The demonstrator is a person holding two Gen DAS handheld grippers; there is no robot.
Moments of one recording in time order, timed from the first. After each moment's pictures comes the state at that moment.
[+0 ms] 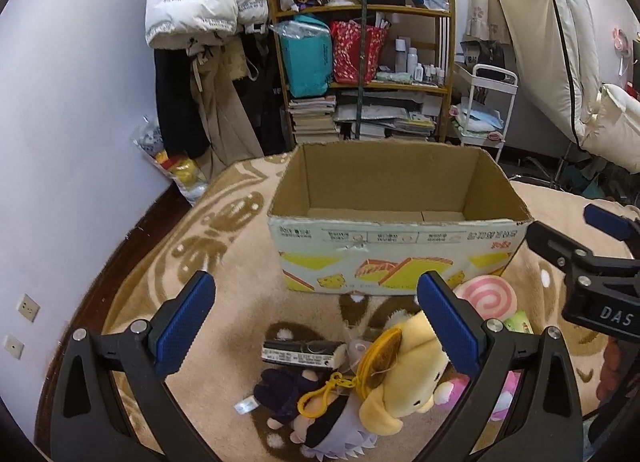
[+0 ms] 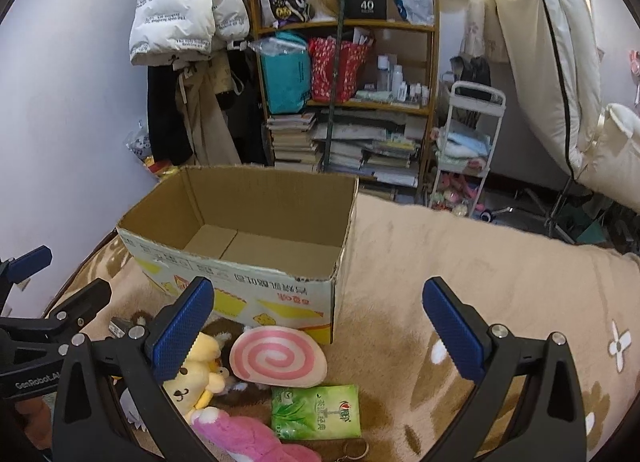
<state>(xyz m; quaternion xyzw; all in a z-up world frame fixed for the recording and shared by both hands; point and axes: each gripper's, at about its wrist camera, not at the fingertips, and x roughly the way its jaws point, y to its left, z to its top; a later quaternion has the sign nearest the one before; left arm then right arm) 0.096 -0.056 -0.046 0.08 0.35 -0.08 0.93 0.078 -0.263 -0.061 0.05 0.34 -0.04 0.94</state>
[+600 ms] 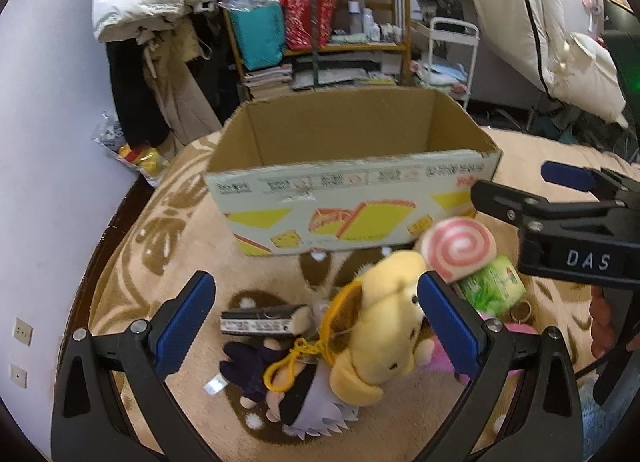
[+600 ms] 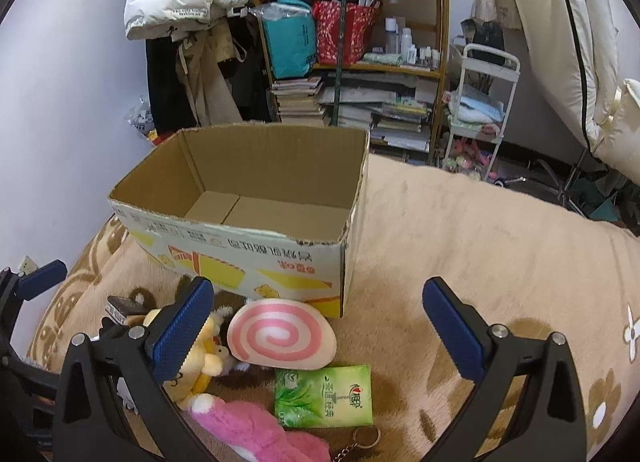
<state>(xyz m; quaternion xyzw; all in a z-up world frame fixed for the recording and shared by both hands) 0.088 -0.079 -0.075 0.13 0.40 -0.14 0.89 0.091 -0.265 -0.086 0.06 0.40 -0.02 0.92</state>
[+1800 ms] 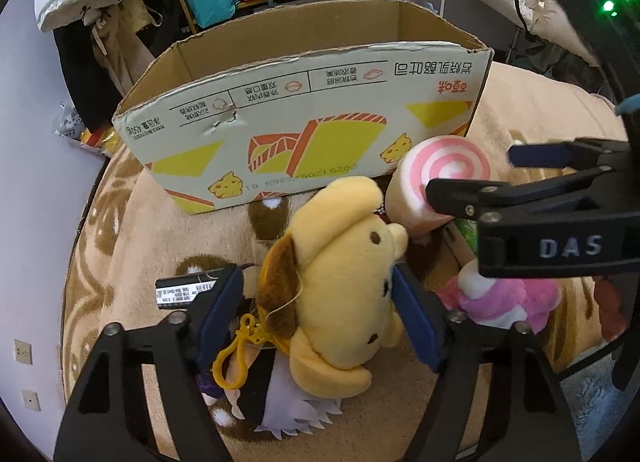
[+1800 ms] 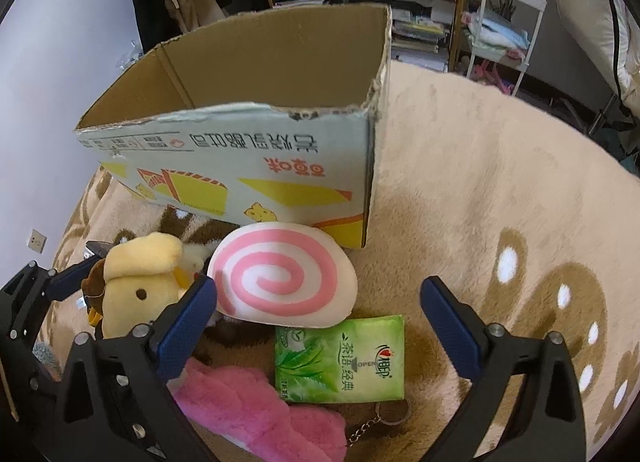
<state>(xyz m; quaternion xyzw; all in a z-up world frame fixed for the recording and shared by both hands) 0.095 -0.099 -0.128 0.17 0.47 -0.19 0.84 0.117 -0.262 -0.151 0.10 0.53 0.01 0.85</state>
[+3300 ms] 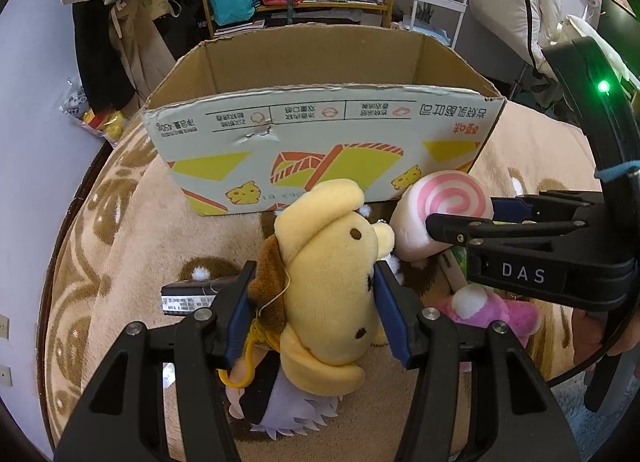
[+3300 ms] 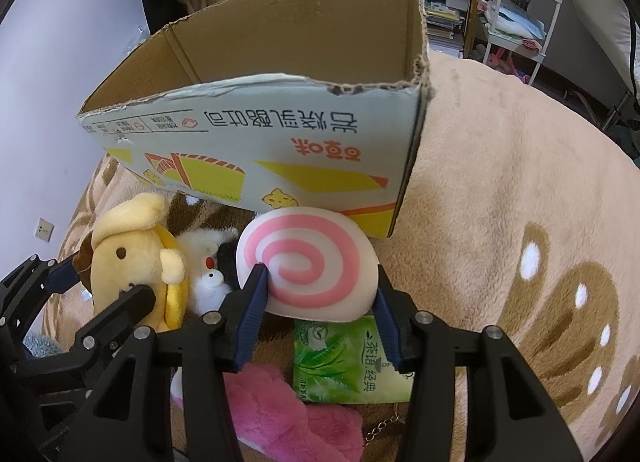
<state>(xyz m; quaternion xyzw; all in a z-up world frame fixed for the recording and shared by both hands) 0.102 -0.080 -0.116 0.11 0.47 -0.18 0.86 0.120 -0.248 -0.156 0.09 0.54 0.03 0.84</state>
